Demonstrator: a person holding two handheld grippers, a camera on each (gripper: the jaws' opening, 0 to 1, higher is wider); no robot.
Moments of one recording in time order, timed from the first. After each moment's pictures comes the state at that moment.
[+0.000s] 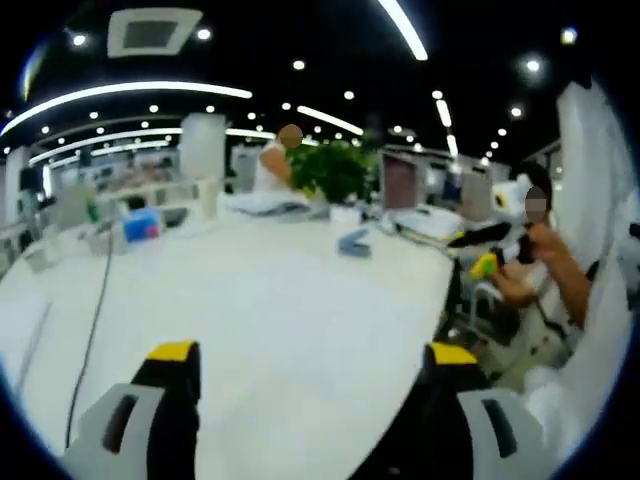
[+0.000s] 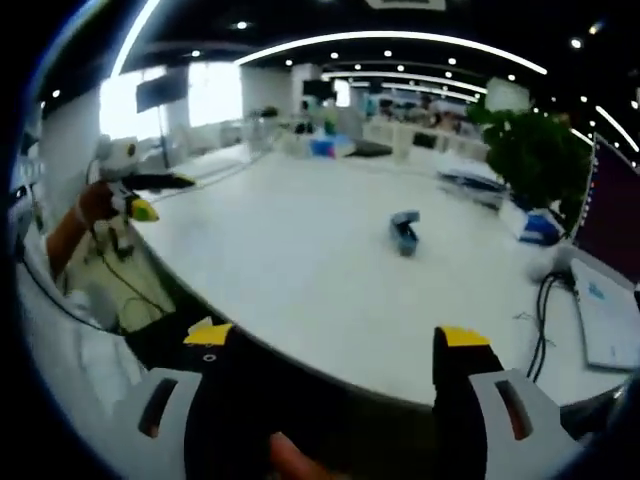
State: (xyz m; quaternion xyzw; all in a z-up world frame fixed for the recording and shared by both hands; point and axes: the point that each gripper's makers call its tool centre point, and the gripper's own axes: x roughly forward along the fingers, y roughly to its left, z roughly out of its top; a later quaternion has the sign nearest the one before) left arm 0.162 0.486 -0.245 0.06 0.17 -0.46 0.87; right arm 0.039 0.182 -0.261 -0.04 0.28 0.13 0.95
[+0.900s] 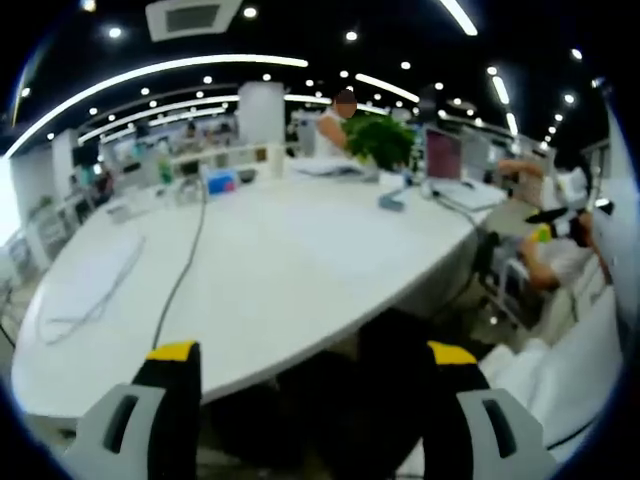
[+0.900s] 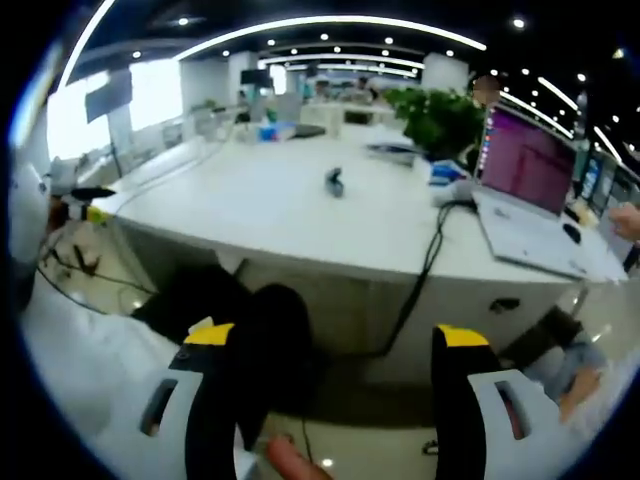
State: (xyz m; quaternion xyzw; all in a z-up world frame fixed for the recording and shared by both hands) left arm 0.080 0.614 -0.240 0.10 0.25 -0.34 0.90; right arm -0.105 0.133 -0.234 -0.03 0.32 -0.01 0.95
